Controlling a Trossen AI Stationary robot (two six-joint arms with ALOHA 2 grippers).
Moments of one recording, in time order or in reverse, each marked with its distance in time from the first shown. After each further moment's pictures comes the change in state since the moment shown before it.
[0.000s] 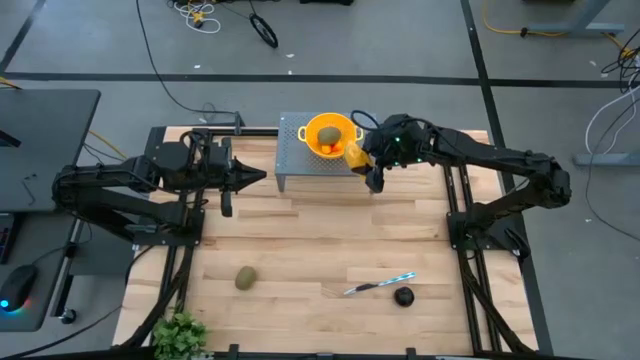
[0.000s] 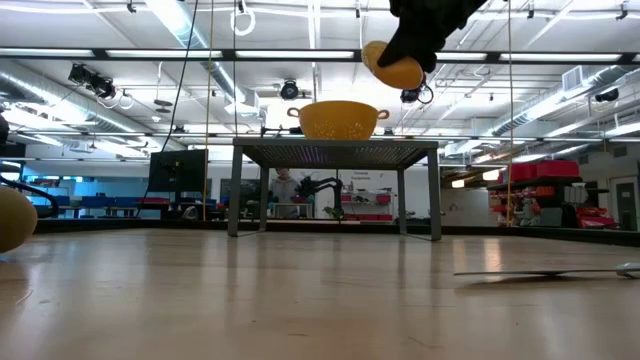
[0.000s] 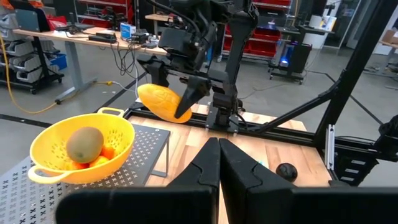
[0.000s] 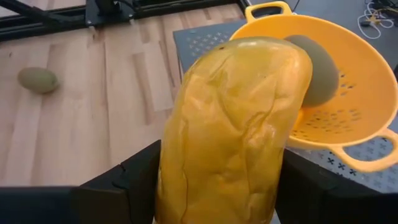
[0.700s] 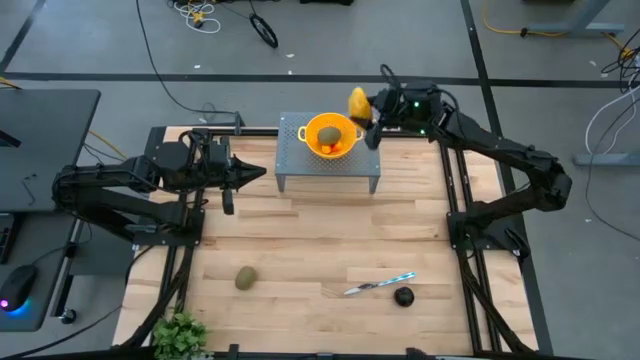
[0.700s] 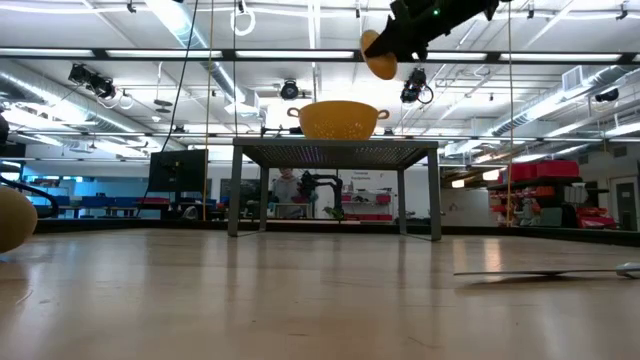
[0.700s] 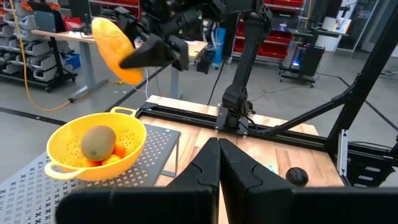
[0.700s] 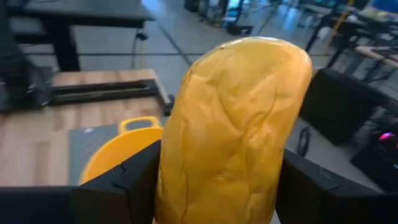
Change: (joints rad) left arm 0.000 0.000 0.000 -0.001 -0.049 -0.007; right arm -0.240 0.001 0.000 0.385 -0.002 -0.192
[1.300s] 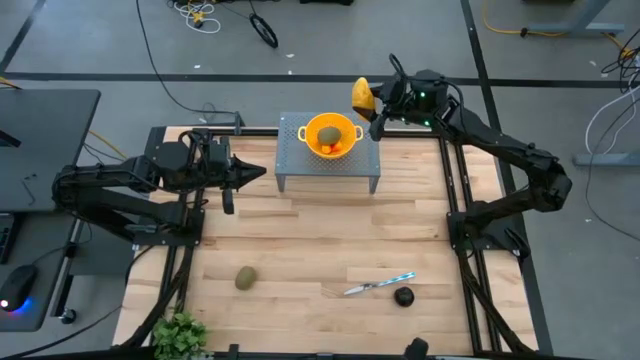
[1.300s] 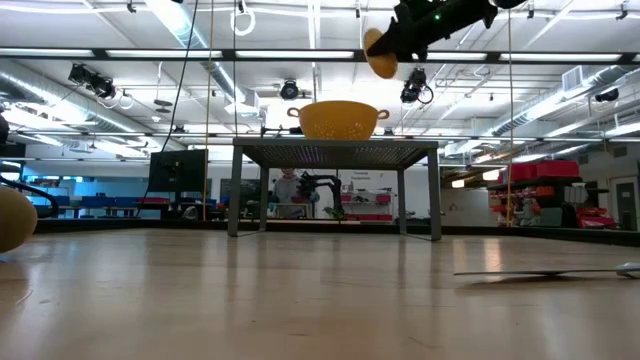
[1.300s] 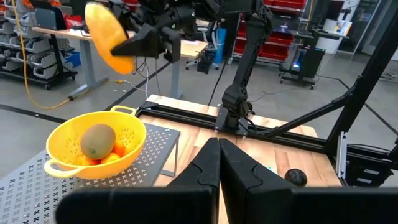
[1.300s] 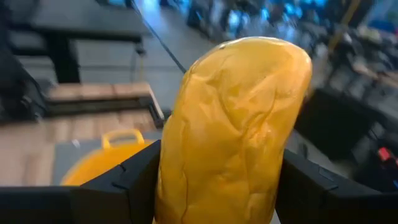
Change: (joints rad) left arm 0.000 0.000 0.000 0.000 -0.003 -0.016; right arm -0.082 0.008 0.000 0.075 -0.113 -0.036
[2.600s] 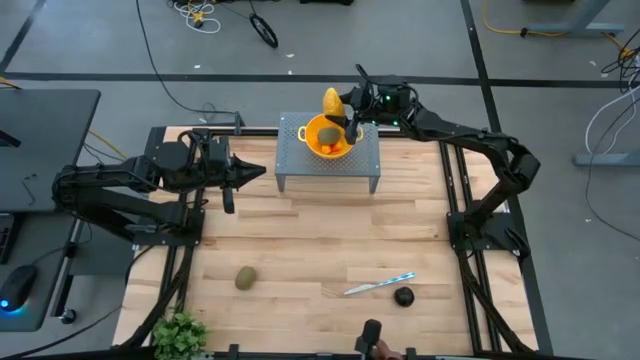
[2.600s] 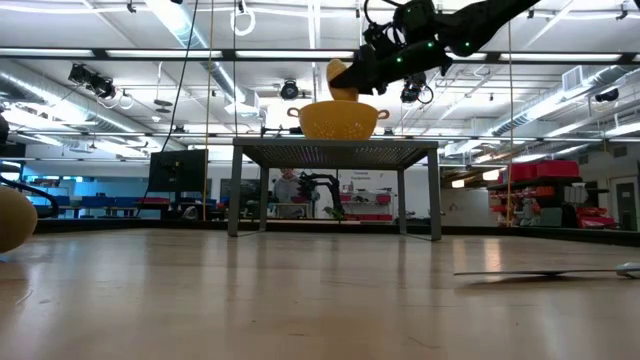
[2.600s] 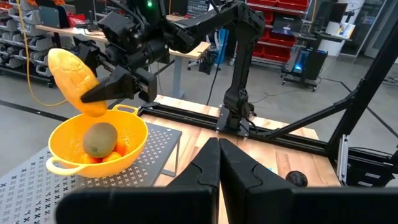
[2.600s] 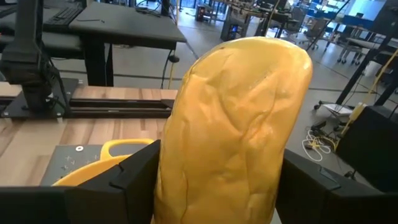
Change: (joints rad) left arm 0.000 0.000 0.000 0.000 -0.011 -0.015; right arm 0.000 0.278 0.000 0.300 -0.163 -0.014
